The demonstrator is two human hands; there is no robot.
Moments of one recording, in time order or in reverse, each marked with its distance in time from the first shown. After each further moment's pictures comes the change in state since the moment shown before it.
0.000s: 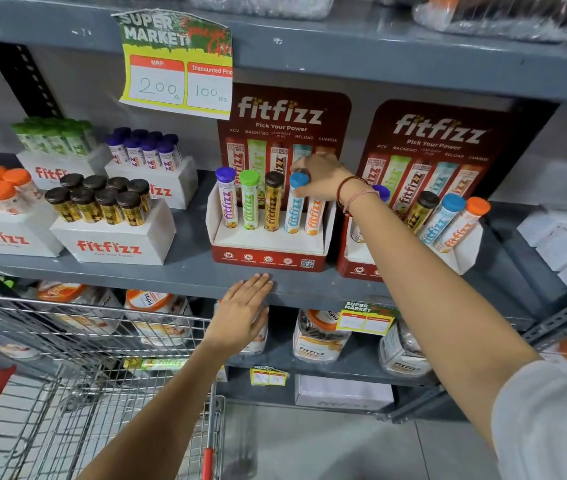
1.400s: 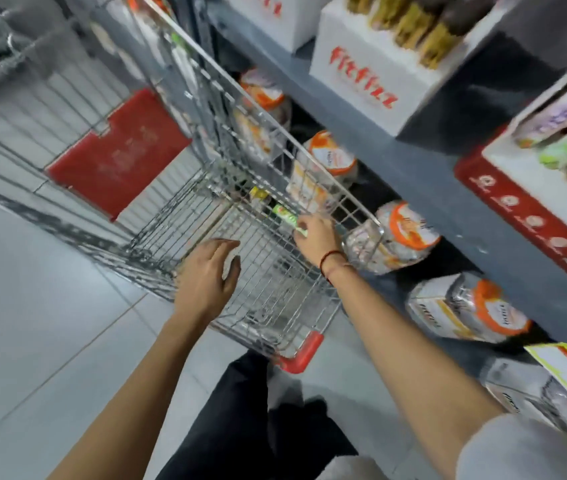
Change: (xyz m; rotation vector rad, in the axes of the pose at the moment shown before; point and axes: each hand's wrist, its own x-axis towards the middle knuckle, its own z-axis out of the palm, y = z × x) left_hand -0.280 -0.057 -0.024 -0.123 0.255 -0.967; right_hand -0.079 -0.222 0.346 0.211 -0.416 -0.332
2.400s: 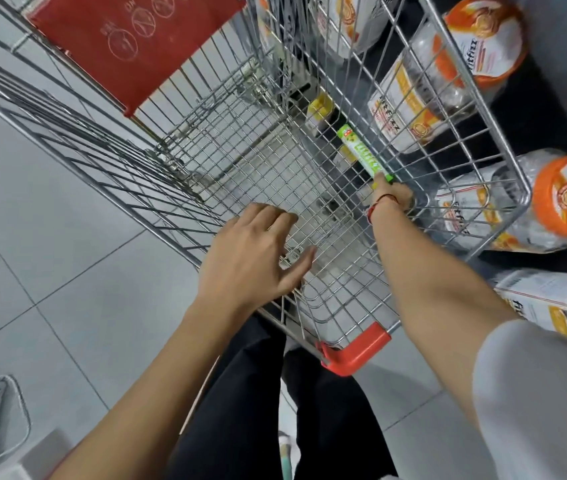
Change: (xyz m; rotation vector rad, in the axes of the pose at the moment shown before) left_hand -0.019 -0.005 0.031 0.209 -0.201 -0.078; right_hand 0.115 0.109 0.154 0.583 0.241 0.883
